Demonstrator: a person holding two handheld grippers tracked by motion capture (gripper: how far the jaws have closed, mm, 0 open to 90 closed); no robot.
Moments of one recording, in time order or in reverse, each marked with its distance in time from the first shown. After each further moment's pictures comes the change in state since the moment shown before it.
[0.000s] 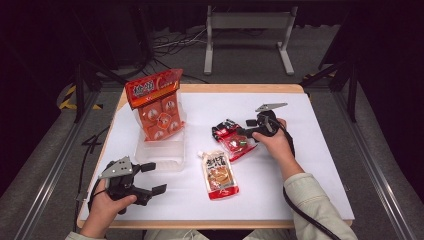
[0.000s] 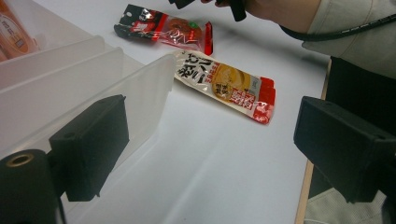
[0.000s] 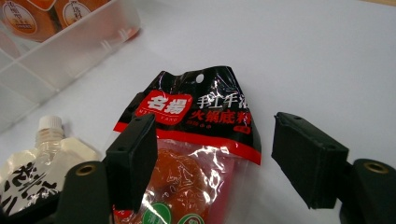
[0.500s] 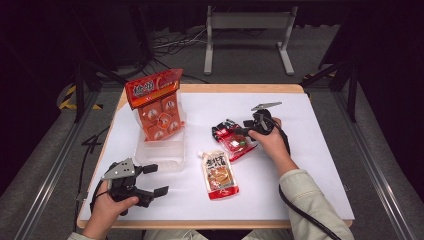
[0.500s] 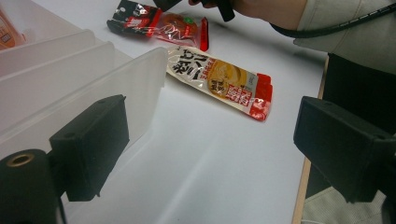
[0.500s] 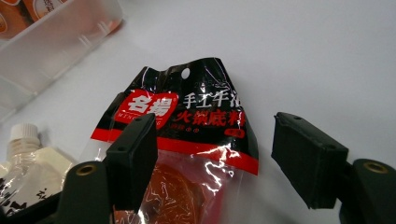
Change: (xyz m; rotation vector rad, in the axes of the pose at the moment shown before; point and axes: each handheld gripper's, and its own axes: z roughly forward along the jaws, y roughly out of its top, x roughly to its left) left arm -0.003 -0.002 0.004 0.008 -0.009 0.007; right arm -0.008 0.000 0.020 0.043 -0.007 0.054
